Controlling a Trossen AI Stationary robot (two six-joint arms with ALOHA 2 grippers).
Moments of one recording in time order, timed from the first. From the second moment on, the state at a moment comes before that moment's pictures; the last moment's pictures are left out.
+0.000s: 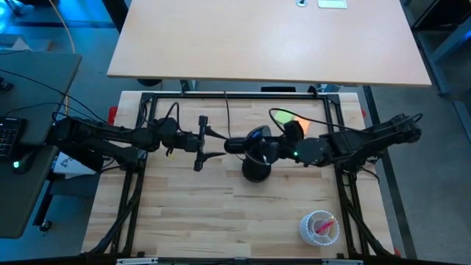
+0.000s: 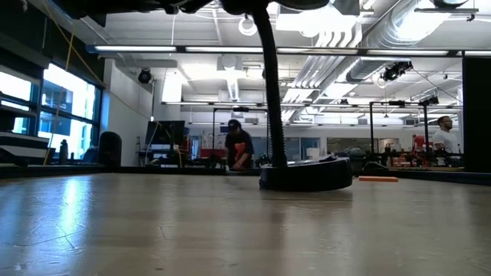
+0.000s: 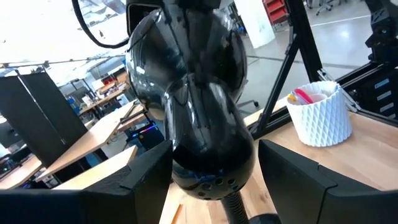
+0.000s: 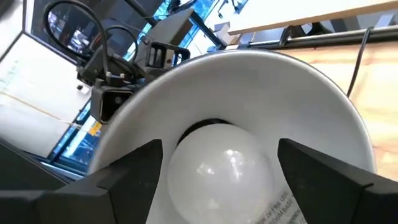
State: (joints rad) left arm 0.02 1.16 0.66 0.54 0.15 0.49; right arm 0.32 1.30 1.26 -0.37 0.68 1.09
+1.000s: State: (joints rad) left arm 0.02 1.18 0.69 0.55 0.20 0.39; right arm 0.49 1.25 1.26 -0.54 0.94 0.98
